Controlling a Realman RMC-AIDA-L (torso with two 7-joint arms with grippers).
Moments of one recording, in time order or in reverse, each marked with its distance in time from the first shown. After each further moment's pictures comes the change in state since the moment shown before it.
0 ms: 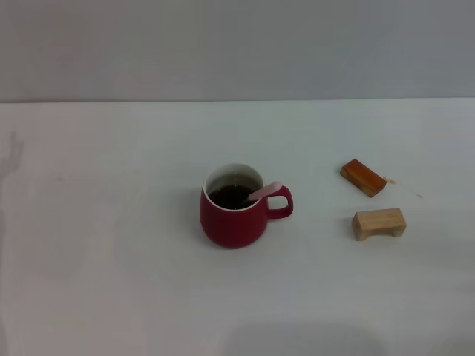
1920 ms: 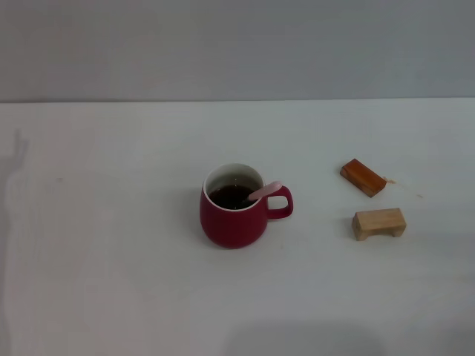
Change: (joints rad) left arm -0.012 -0.004 0.000 0.005 -0.002 -0.004 0.022; right arm 0.031 -0.005 0.030 -0.013 -0.005 0.043 0.012
